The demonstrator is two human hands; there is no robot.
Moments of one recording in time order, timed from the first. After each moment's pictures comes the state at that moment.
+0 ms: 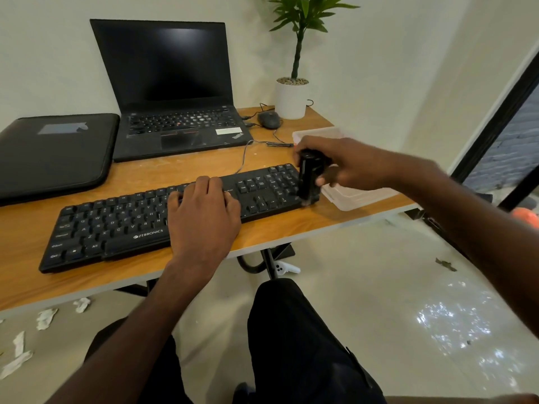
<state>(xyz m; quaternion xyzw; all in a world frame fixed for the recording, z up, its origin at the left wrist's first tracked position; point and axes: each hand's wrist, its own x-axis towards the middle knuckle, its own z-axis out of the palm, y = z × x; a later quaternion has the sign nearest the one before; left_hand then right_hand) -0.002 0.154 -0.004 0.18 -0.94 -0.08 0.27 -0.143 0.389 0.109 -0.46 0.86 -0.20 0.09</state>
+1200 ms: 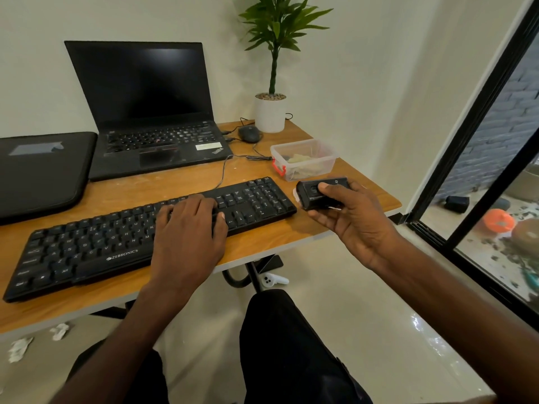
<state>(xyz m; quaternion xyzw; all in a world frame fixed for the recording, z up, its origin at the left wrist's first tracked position) 0.000 0.157 -0.005 0.09 -0.96 -0.07 0.27 -0.077 0.422 0.050 -0.04 0.53 -0.84 0.12</state>
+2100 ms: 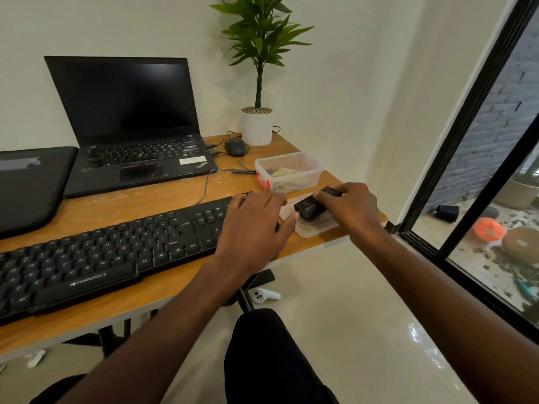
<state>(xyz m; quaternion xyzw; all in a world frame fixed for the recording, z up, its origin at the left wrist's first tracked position) -0.079 0.254 0.015 -0.07 -0.96 -0.11 0.24 -0.154 0.444 0.045 0.03 0.90 -0.42 -0.13</state>
